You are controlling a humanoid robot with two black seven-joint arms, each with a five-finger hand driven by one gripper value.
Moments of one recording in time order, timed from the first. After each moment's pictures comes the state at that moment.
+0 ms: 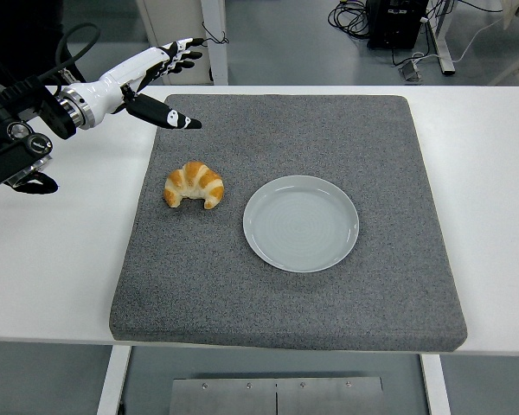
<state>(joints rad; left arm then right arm) -1.09 0.59 -0.32 -1.12 0.94 -0.01 -0.17 -0.09 0.00 -0.02 0.10 -0.10 0.02 0.41</state>
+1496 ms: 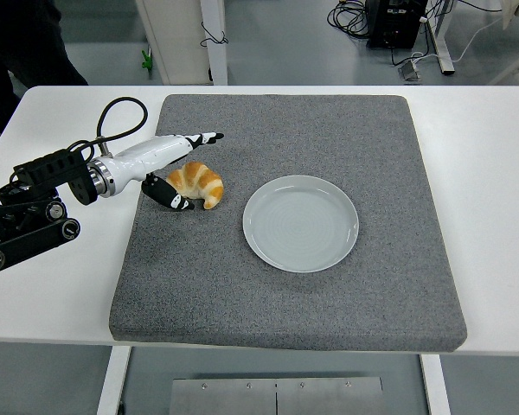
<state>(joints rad) -1.06 0.58 -0.03 -1.18 1.25 0.20 -0.16 -0.09 0.00 -0.02 0.10 -0.10 0.02 0.41</state>
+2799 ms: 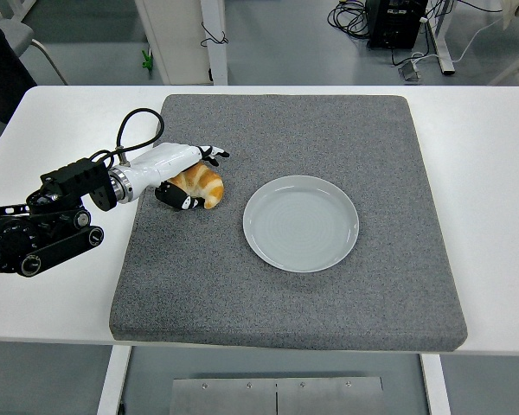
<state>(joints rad) -1.03 0.45 -0.03 -1.01 1.33 0.24 -0.17 -0.09 0.00 -0.02 0.10 -0.10 0.02 0.41</state>
